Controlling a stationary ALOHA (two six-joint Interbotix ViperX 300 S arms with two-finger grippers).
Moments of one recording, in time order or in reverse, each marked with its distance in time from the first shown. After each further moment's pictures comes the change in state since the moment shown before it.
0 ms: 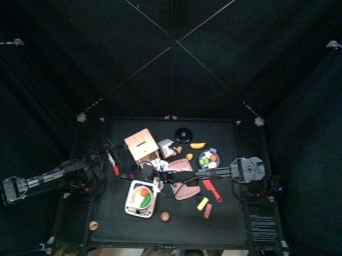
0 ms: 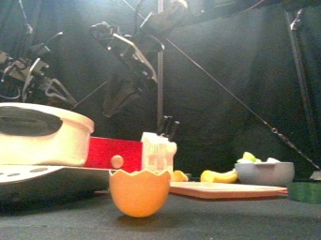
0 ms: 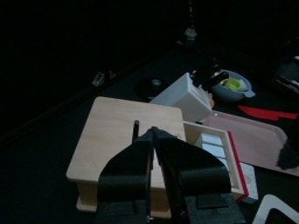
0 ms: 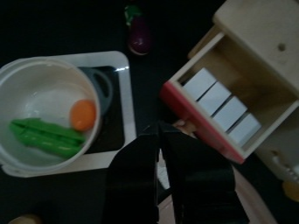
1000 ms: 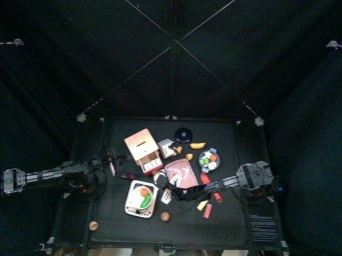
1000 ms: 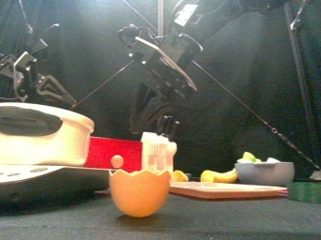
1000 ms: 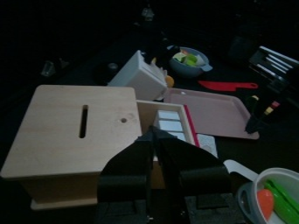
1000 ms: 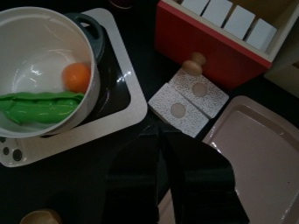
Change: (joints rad) left arm -0.219 -0.002 0.035 0.003 0.000 -0.005; right arm 0.164 -0.063 0.270 -0.448 -0.015 0.759
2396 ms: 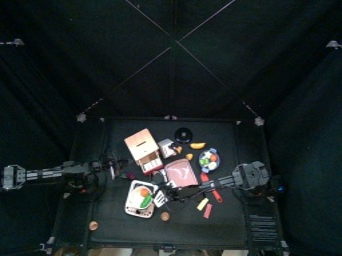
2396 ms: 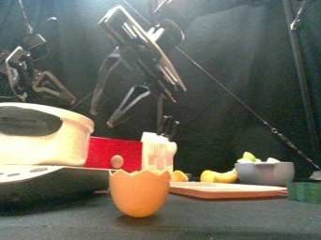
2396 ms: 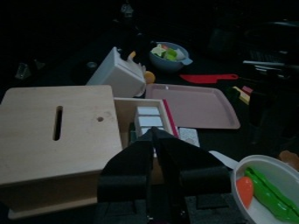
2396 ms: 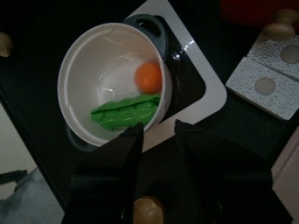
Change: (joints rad) left arm -0.064 0.002 0.002 0.005 0.000 0.003; right arm -0.032 0.057 -0.130 0.400 -0.137 0.002
